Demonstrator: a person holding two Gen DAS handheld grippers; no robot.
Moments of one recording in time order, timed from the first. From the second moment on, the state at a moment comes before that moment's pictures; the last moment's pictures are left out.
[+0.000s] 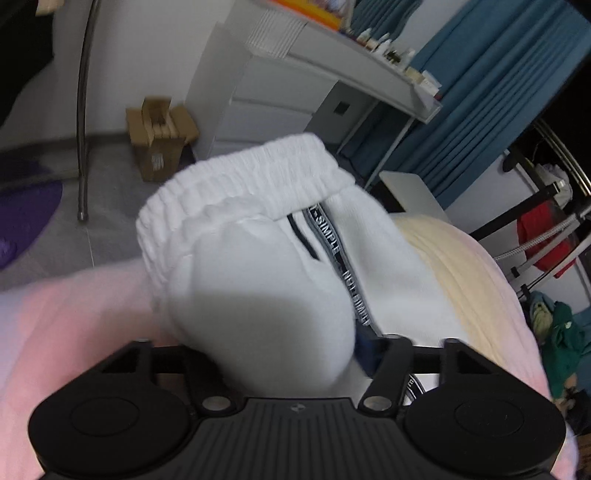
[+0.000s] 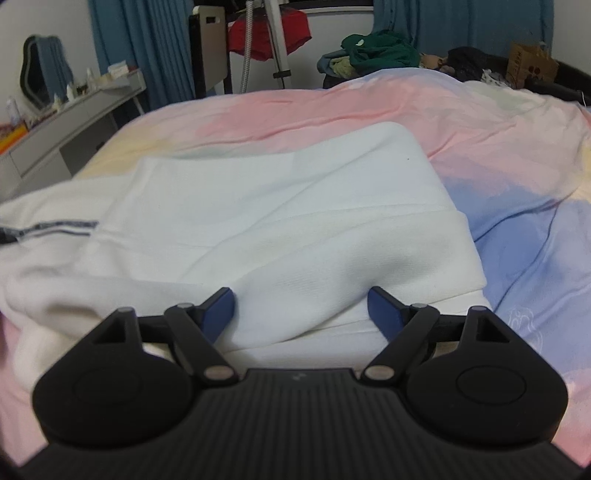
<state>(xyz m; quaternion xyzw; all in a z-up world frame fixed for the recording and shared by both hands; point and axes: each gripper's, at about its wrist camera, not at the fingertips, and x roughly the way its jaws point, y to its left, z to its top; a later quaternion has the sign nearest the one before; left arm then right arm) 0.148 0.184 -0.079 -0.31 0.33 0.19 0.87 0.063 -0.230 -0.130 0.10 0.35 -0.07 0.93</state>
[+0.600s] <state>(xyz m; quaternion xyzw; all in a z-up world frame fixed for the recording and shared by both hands) 0.029 -0.126 0.081 0.02 0.08 0.00 1.00 0.024 -0.324 -0.088 0.32 0.29 -0.13 0.89</state>
